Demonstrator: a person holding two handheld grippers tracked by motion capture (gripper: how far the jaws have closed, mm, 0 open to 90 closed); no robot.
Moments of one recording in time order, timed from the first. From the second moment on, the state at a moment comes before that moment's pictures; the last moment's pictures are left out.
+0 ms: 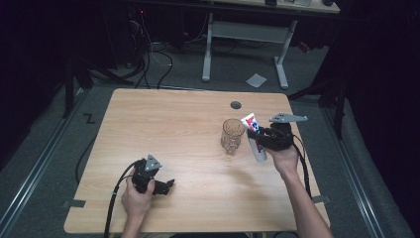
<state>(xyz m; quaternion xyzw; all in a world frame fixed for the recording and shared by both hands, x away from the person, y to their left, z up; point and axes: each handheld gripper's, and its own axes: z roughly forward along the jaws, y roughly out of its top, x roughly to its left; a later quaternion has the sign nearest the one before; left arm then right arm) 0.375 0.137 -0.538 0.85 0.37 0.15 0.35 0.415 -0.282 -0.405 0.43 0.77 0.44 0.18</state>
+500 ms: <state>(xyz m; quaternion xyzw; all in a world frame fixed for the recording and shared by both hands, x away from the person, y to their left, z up) 0.375 0.136 -0.538 0.85 0.37 0.15 0.35 0.427 -0.266 -0.392 0.41 0.76 0.46 0.18</state>
